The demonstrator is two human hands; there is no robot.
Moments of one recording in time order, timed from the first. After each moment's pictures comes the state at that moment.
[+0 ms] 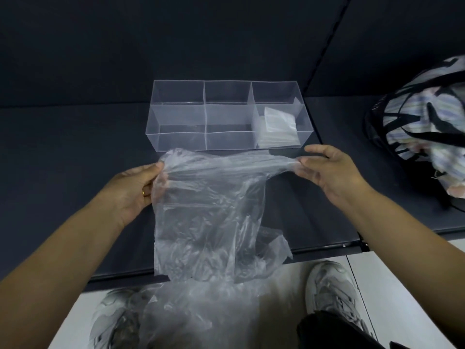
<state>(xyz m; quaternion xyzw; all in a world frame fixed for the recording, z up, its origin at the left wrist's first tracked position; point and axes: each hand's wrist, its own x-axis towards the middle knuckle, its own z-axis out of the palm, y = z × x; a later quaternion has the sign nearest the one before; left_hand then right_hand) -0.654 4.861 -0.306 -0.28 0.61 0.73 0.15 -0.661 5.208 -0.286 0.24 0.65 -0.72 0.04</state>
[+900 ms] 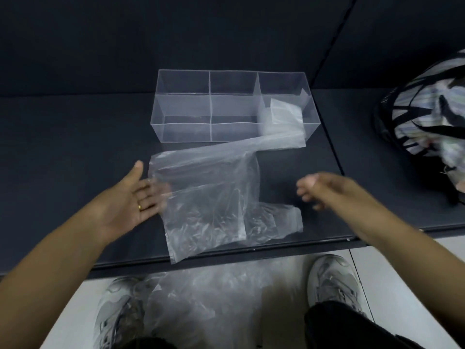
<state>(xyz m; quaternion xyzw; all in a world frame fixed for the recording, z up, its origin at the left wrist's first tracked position) -0.619 4.836 -0.308 -0.29 0.55 0.74 0.25 -0.596 5.205 -0.266 0.11 0.80 -0.57 0.18</state>
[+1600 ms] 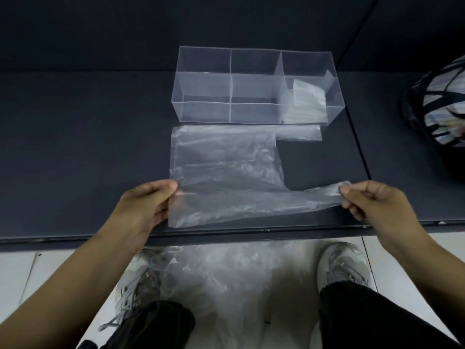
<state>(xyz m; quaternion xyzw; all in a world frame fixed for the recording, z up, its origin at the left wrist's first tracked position) -0.563 4.856 -0.314 -0.35 0.61 0.70 0.13 -0.569 5.234 -0.308 0.21 0.79 -0.57 0.06</state>
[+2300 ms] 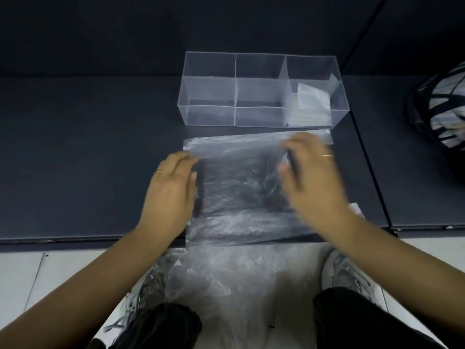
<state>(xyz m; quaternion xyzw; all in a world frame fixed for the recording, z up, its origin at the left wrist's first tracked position) -0.573 4.881 -0.309 0.05 0.96 0.24 -0.12 -0.593 5.123 -0.278 -0.10 0.96 -0.26 -0.08</state>
